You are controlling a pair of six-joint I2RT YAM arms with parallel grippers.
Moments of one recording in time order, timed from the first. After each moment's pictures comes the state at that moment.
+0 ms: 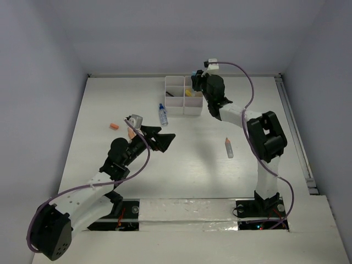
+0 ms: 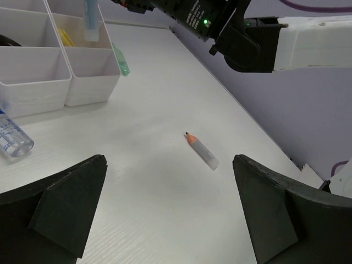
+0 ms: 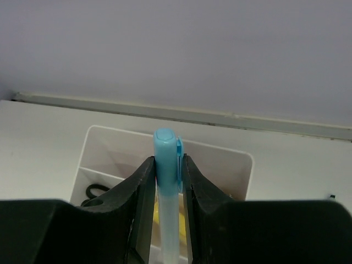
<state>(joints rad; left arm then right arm) -0.55 0.83 0.32 0.60 0.22 -0.53 0.46 2.02 1.42 0.61 0.17 0.20</state>
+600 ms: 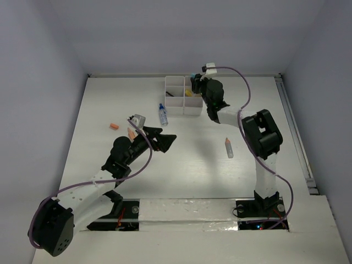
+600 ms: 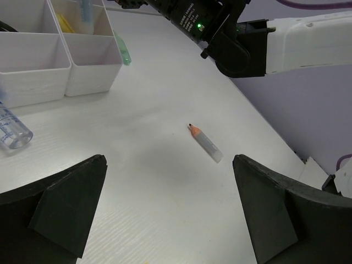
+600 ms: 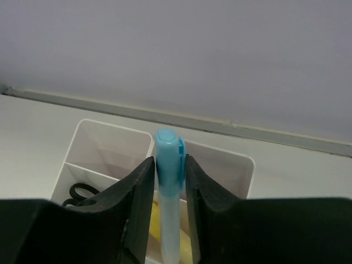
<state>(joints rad) -0.55 0.89 0.32 0.61 0.23 -0.52 0.46 2.09 1.39 0.77 0.14 0.11</state>
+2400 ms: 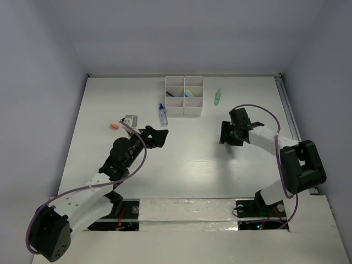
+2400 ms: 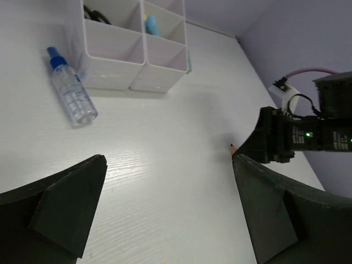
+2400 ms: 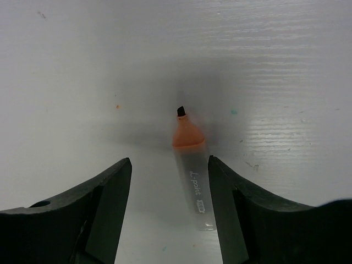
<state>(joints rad) -0.56 0.81 0.32 0.46 -0.02 -0.57 0.31 1.51 0.84 -0.37 0.05 0.43</state>
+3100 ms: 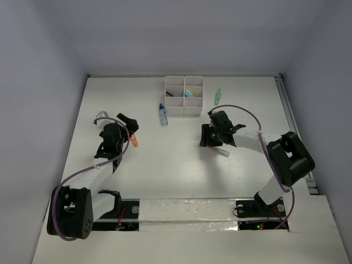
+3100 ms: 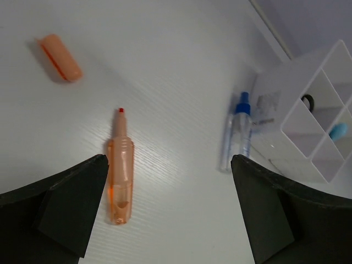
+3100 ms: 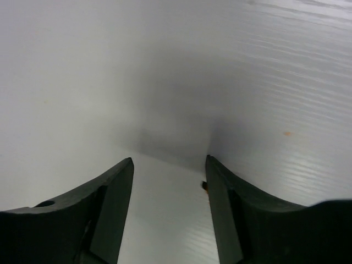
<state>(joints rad) -0.17 1.08 0.39 0.31 -0.19 -0.80 0.51 1.63 0.87 -0.20 -0.09 0.45</state>
